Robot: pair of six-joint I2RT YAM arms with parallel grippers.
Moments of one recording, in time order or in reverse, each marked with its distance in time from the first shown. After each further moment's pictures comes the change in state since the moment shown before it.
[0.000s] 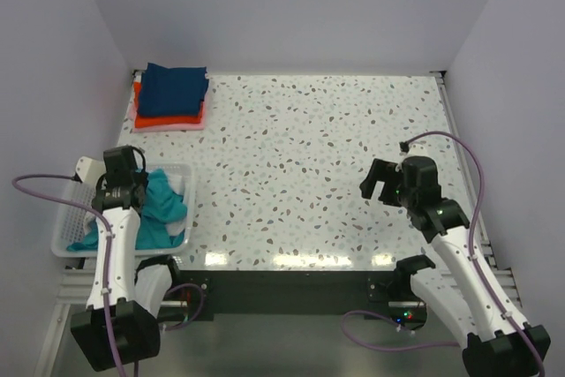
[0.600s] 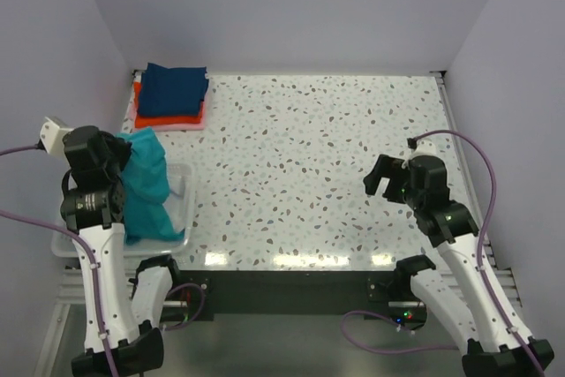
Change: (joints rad) left arm 0.000 -0.091 0.386 -0.068 0.164 0.124; right arm 0.000 -0.057 0.062 -0.034 0.016 -0.002
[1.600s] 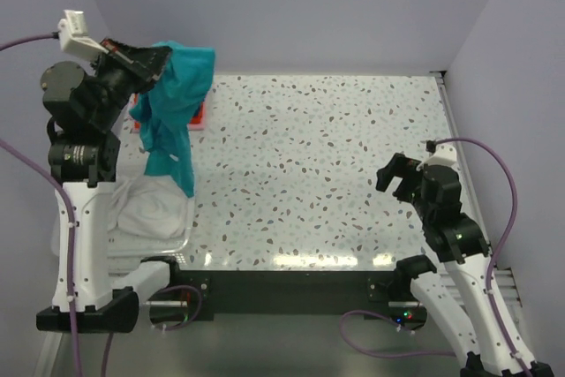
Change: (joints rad) left arm -0.153 0.269 0.454 0.359 0.558 0.076; right arm 0.000 -0.135 0.005 0.018 0.151 0.002
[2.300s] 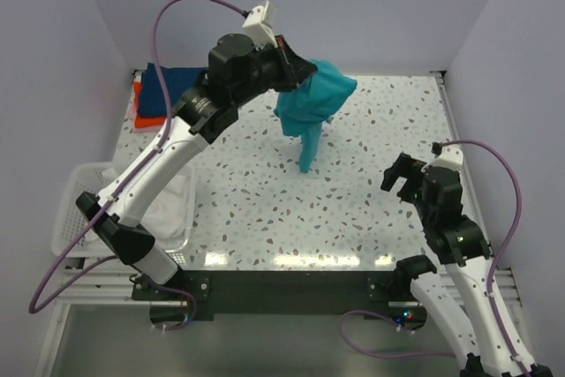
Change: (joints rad) left arm -0.774 0.505 0.295 0.013 -0.260 0.144; right arm 0.000 -0.008 0.000 -0.023 0.083 0.008
